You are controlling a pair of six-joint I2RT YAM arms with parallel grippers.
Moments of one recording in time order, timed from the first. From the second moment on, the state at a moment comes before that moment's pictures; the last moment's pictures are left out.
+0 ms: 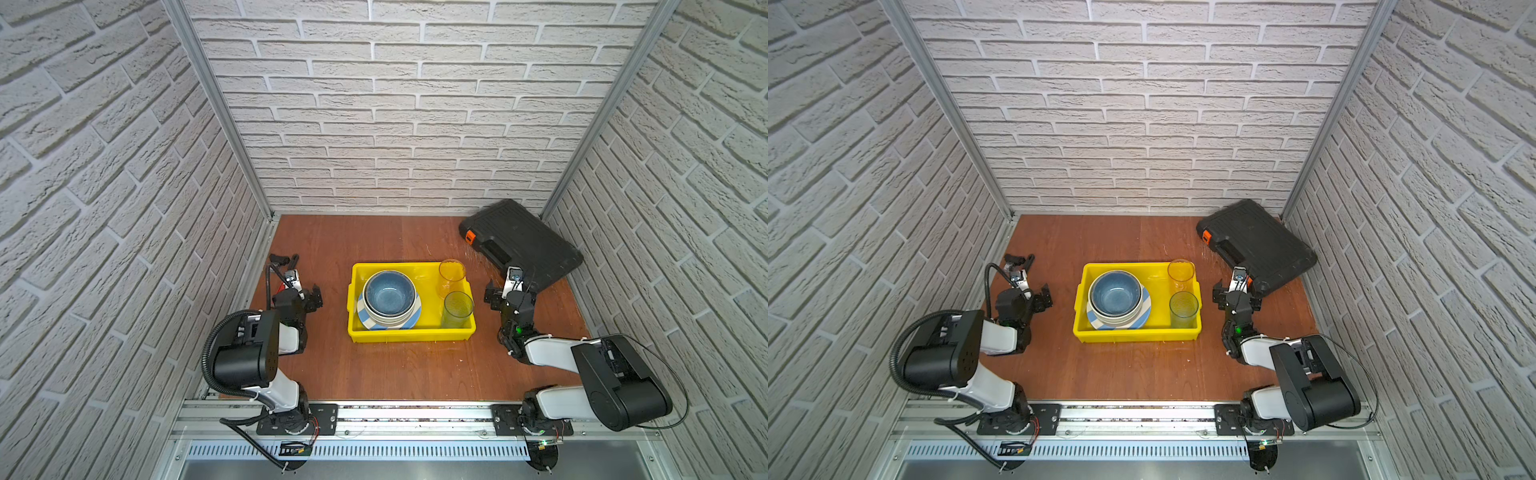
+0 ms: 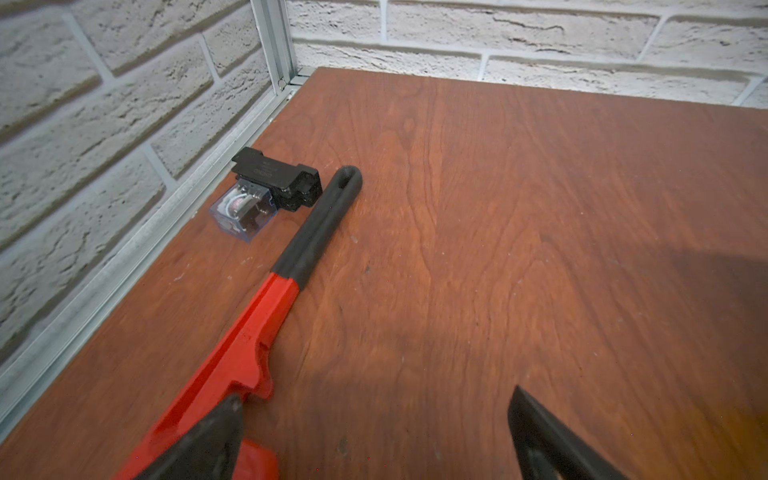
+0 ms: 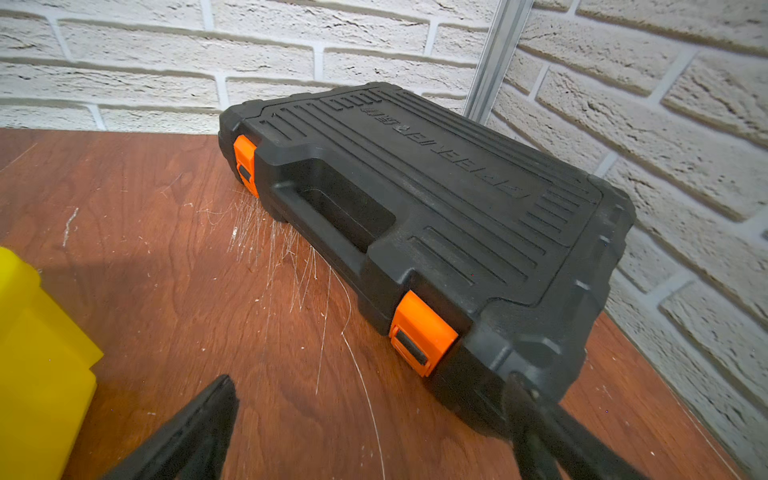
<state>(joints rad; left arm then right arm) 0.09 1.57 0.28 0.88 -0.09 -0.02 0.17 1.37 0.26 0.78 0.48 0.04</state>
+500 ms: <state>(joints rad) 0.07 1.57 0.35 0.85 -0.14 -0.01 0.16 1.41 0.29 0.79 0.37 0.01</state>
